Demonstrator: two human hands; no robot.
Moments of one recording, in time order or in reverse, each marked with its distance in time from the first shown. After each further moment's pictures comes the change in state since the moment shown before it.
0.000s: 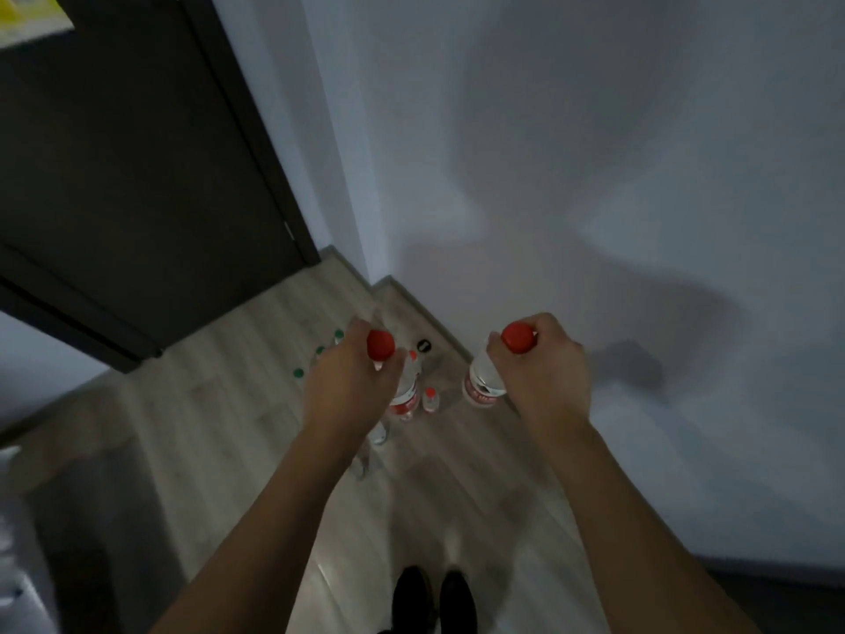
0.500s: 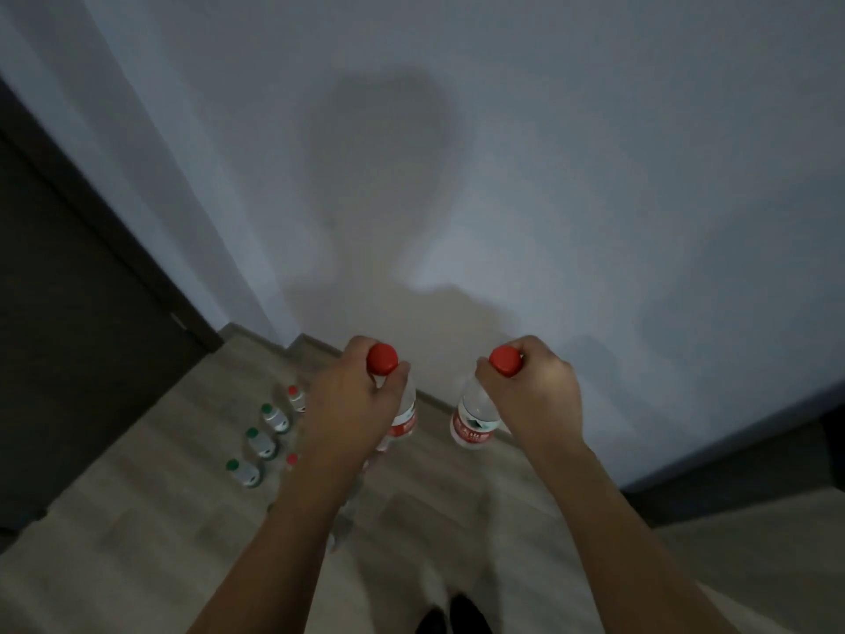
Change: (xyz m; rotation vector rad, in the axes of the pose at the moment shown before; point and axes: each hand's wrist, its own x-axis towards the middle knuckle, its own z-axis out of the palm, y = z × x) left_hand -0.005 0.060 -0.005 -0.192 -0.168 0.344; right_hand -0.060 0.005 -0.061 0.019 0.292 0.223
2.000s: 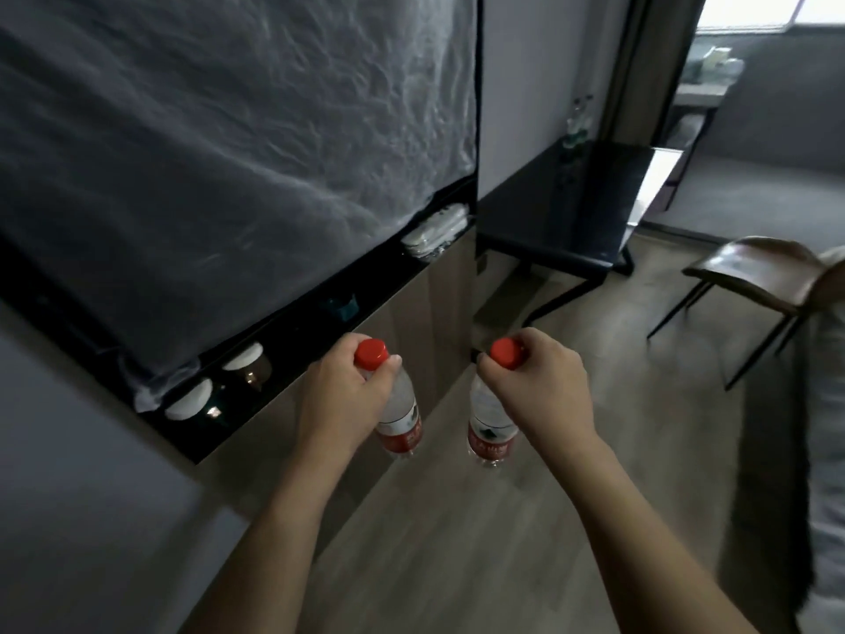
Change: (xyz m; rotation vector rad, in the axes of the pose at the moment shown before) left_hand -0.442 0.519 0.241 -0.386 -0.901 0.969; right_hand -0.380 0.336 -0.536 -0.244 1.139 0.735
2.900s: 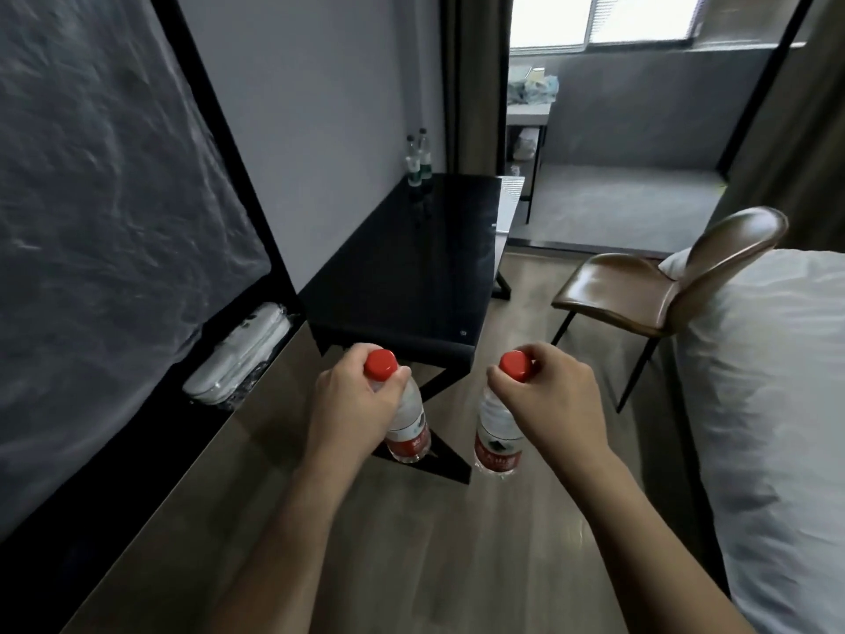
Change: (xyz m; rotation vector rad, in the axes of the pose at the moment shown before) left_hand 0.279 0.229 0.359 -0.089 -0.275 0.233; right_hand 0.372 0.236 -0.100 -0.061 0.268 0.204
